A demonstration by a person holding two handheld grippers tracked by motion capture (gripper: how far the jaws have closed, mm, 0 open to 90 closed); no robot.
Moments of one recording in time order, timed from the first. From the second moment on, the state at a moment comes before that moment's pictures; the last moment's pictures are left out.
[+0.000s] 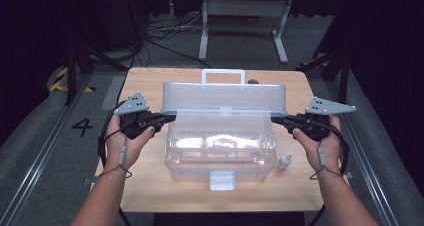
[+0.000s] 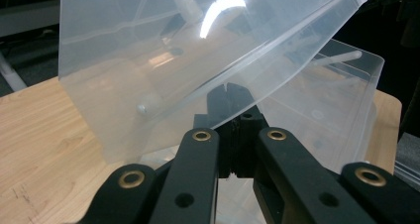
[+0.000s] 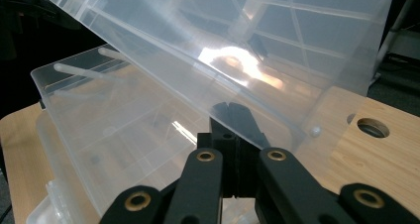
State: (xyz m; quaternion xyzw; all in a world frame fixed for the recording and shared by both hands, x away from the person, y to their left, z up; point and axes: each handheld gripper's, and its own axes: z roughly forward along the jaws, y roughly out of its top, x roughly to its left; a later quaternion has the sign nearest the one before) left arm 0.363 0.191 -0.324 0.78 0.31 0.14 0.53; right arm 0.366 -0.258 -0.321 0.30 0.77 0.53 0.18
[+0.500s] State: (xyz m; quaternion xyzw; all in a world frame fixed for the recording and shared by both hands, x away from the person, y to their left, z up) left arm 0.378 0.190 -0.312 0.77 0.31 0.15 0.53; right arm 0.382 -0.256 -0.310 0.31 0.76 0.53 0.19
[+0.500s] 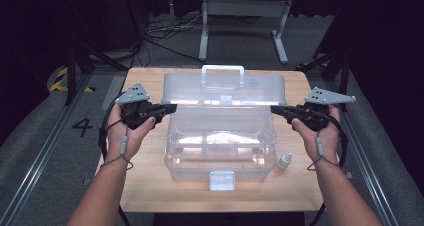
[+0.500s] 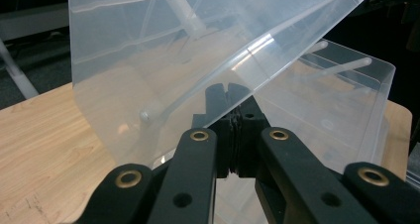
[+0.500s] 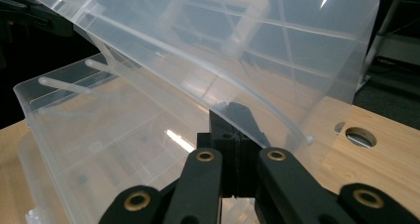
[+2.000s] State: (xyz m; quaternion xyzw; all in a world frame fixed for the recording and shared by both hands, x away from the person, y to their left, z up) left arm 0.365 0.200 -0.307 0.72 0.37 0.27 0.52; right arm 0.399 -0.255 -0.299 0.34 0.76 0.53 0.18
